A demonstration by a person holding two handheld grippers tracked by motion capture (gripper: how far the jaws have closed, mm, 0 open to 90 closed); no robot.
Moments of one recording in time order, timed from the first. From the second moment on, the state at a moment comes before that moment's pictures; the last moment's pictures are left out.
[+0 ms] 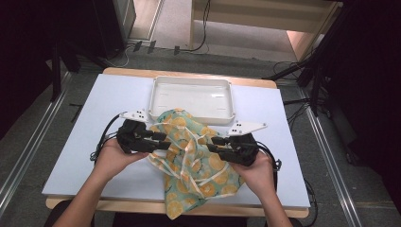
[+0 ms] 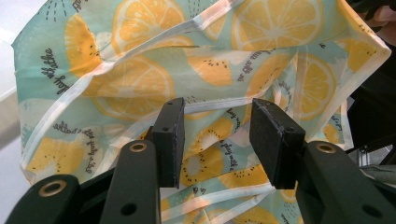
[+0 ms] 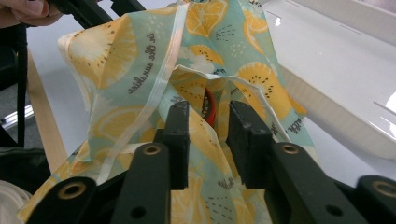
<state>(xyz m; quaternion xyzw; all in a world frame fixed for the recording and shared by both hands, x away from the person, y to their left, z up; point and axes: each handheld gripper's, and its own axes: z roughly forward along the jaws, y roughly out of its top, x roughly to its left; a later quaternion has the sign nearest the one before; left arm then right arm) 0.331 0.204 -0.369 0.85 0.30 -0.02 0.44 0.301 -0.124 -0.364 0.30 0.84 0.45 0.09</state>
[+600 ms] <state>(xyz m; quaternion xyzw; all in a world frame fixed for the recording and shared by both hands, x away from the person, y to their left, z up) 0.330 0.193 -0.370 0.85 0.29 -0.02 0.44 0.303 -0.100 -0.387 0.28 0.86 0.42 0.06</state>
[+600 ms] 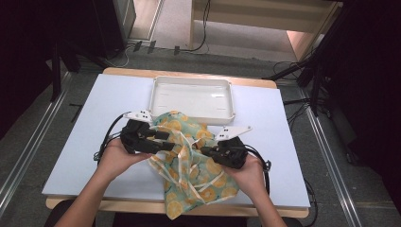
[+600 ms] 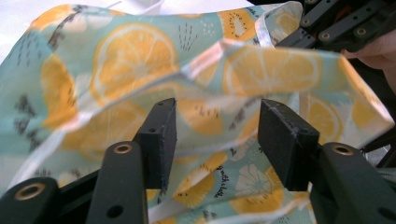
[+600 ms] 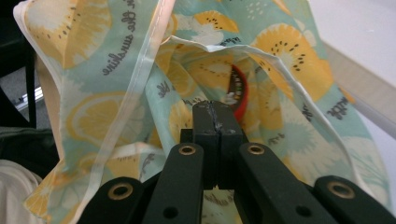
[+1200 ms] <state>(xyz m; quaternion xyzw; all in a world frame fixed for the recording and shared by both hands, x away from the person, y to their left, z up) 0.333 0.165 -0.404 0.87 0.27 0.00 0.41 0.303 -0.096 -0.391 0.29 0.86 0.42 0.05</state>
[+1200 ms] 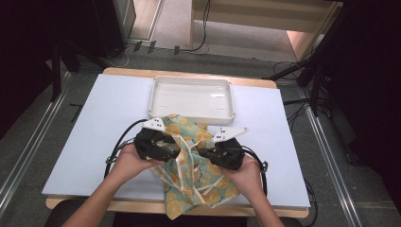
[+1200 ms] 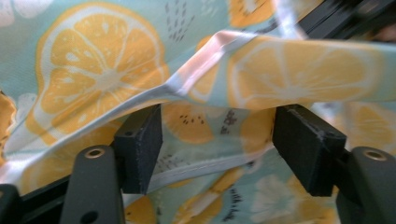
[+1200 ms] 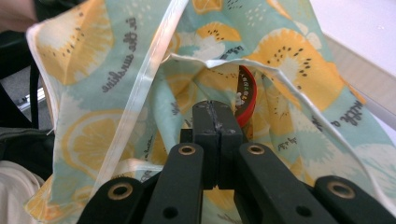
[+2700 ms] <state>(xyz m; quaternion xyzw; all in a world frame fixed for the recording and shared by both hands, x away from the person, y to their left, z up) 0.333 0.161 -0.391 0.85 0.30 -0.01 0.43 0.307 -0.059 -0.352 0.26 0.85 0.46 0.05</state>
